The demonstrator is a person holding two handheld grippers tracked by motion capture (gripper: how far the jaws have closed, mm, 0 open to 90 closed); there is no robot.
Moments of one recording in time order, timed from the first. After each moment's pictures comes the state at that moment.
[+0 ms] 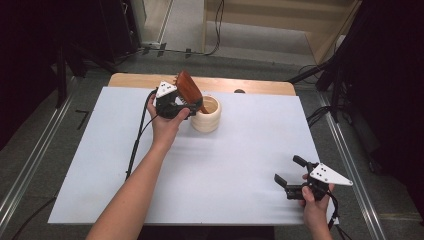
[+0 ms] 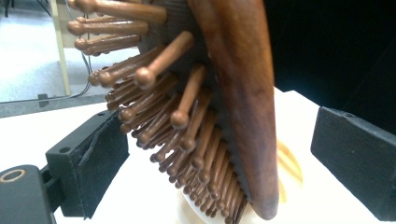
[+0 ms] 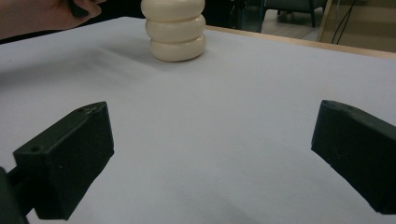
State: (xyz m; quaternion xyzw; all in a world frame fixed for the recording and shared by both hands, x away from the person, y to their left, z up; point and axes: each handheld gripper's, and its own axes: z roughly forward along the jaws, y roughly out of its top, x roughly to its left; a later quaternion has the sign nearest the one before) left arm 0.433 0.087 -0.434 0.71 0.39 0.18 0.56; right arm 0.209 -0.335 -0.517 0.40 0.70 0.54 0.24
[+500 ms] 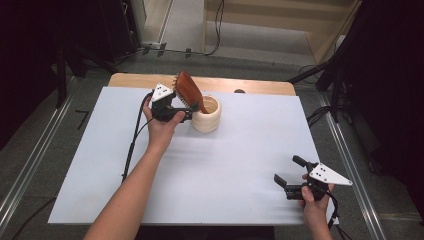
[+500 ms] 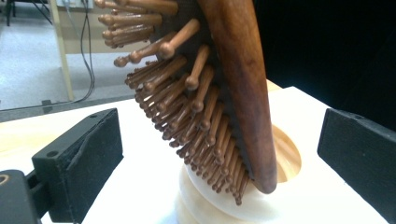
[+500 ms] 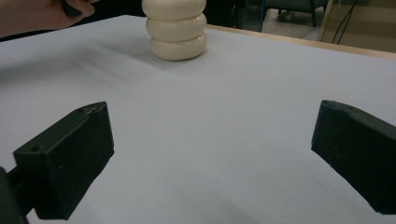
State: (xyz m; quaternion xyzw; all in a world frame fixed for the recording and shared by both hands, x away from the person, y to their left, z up) left arm 0.425 0.098 -0.435 0.71 0.38 0.19 0.56; right arm 0.210 -0.334 -0.517 0.40 0.70 0.54 0.24
